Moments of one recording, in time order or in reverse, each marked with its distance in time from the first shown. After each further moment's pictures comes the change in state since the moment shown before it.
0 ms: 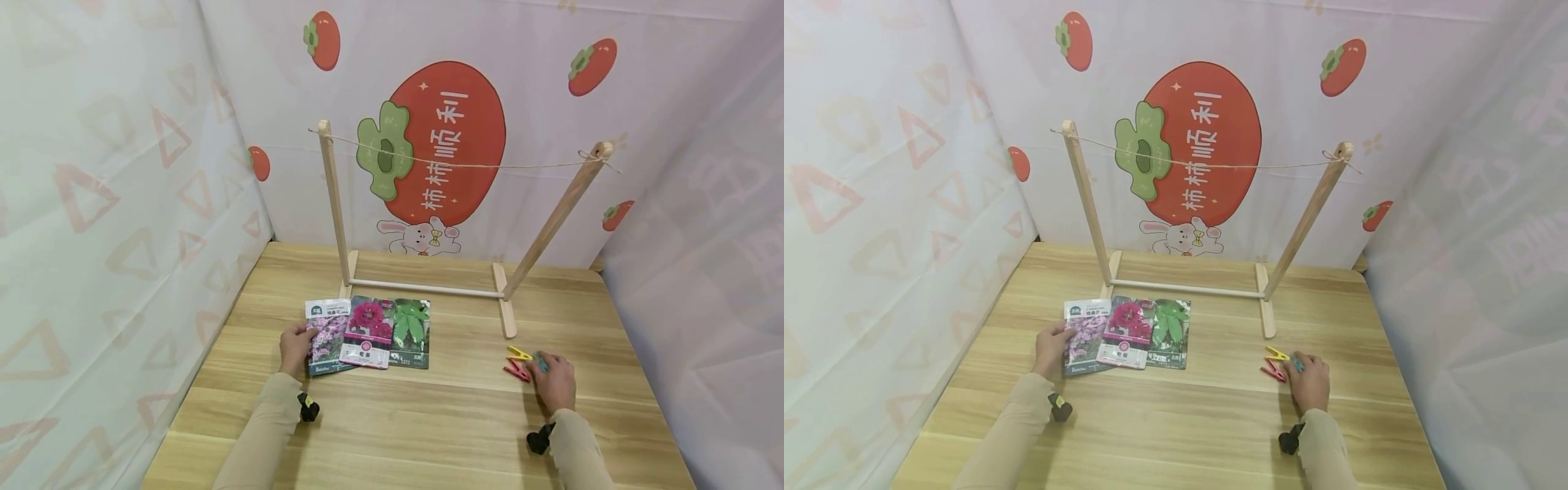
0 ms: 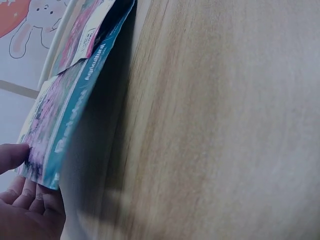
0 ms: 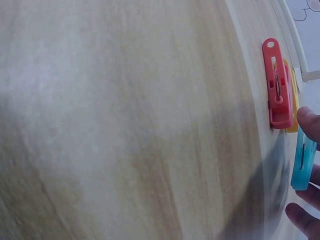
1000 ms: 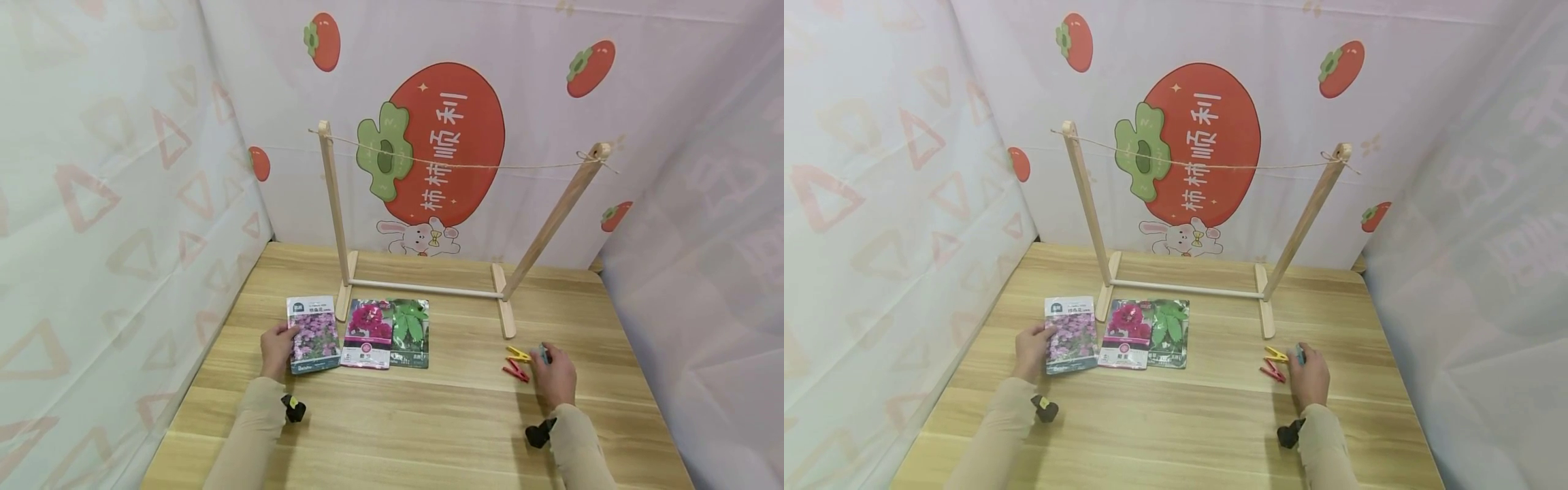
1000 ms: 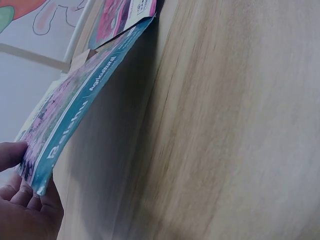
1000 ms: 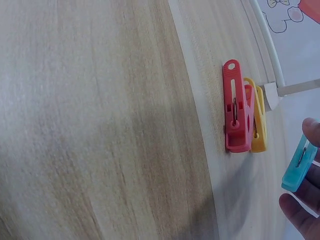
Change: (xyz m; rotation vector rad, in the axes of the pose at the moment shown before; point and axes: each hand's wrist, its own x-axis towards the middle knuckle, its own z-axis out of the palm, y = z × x) left_hand 0.008 0.001 -0.031 -0.080 0.048 -0.032; right_hand 0.001 -0.014 -0.017 0.151 0.093 -0.058
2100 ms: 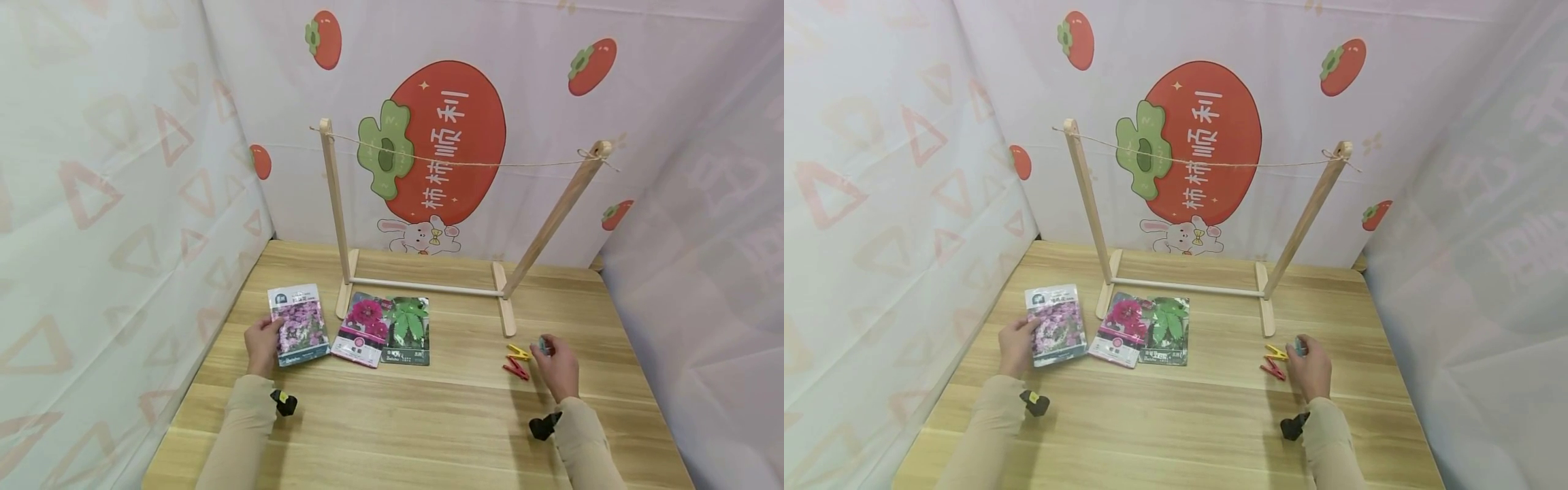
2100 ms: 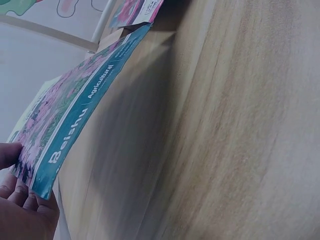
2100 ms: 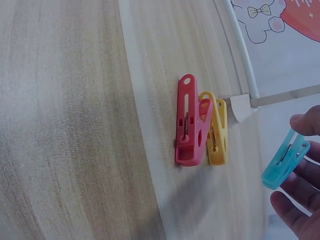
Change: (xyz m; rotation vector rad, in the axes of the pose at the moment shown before) left_hand 0.000 0.012 -0.025 -0.102 0.097 0.026; right_hand 0.006 -0.014 -0.011 0.014 0.012 -0.048
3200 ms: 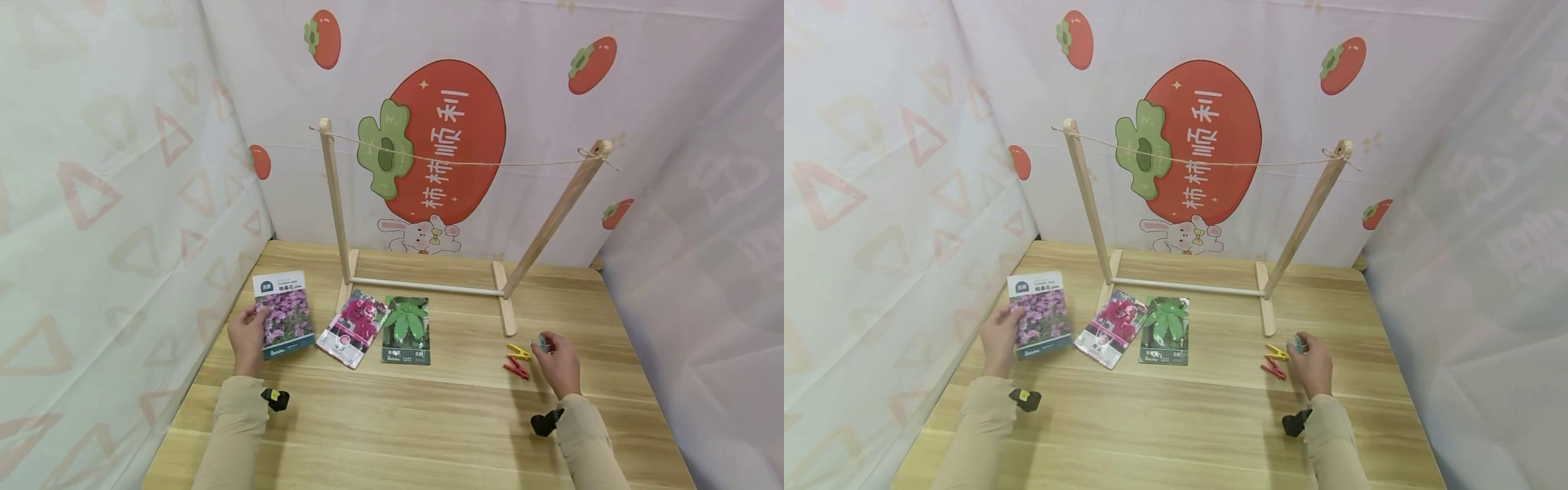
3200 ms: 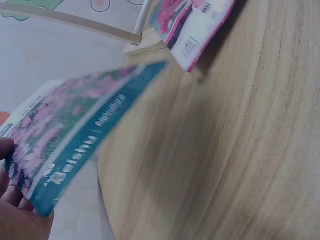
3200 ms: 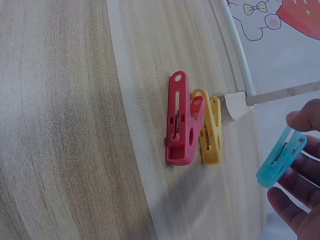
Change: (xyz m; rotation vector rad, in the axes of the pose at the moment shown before) left_hand -0.009 0.031 -0.019 -0.119 0.083 0.120; right_hand 0.006 -0.002 -0.003 -0.001 -0.025 -0.013
